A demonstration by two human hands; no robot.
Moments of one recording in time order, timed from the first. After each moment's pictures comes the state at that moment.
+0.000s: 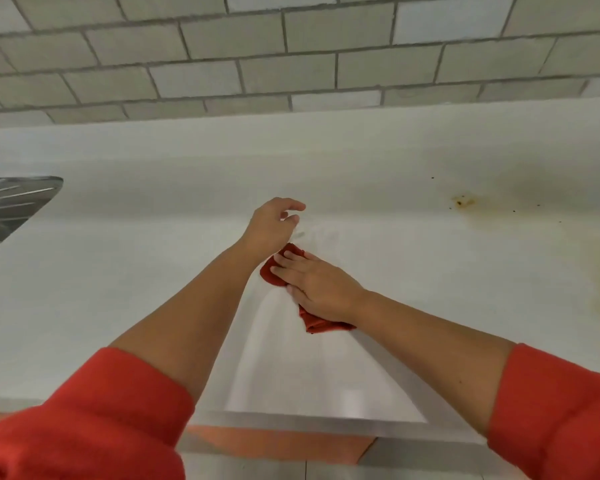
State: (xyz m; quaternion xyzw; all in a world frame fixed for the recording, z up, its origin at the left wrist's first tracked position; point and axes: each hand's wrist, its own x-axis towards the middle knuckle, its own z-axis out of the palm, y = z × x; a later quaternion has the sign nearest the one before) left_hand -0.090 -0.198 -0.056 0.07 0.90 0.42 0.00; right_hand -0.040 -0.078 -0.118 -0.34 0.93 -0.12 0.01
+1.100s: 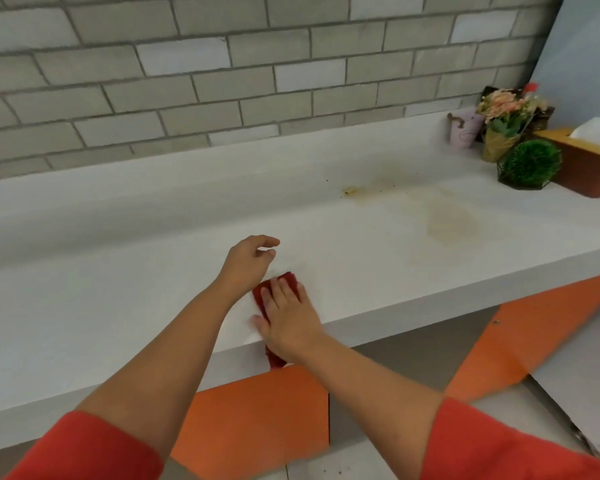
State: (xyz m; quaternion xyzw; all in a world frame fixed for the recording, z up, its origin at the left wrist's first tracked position) left_hand 0.050 -0.171 -0.048 0.16 0.88 0.45 0.04; right_hand 0.121 -0.090 -0.118 -0.02 1.00 -0.09 0.03
